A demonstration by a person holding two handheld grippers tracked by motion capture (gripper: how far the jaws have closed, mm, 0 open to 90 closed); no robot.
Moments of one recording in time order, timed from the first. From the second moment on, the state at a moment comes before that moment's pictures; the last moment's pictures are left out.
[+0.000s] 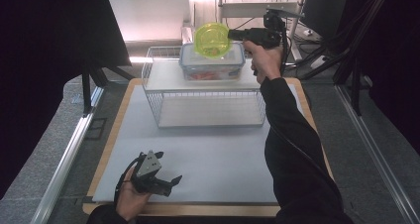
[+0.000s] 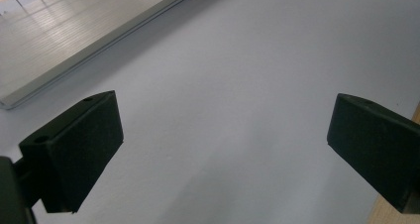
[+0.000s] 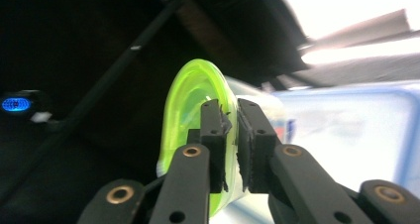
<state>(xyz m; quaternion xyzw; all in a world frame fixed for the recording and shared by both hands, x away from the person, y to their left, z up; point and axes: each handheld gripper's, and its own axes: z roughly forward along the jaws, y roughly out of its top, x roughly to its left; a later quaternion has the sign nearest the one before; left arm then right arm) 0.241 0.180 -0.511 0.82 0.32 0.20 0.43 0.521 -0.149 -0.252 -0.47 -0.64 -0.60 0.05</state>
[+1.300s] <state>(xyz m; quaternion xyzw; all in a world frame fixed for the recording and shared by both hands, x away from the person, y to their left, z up) 0.242 0.177 -0.513 0.83 0.32 0.19 0.42 0.524 -0.152 -0.248 -0.45 -0.66 -0.60 -0.05</state>
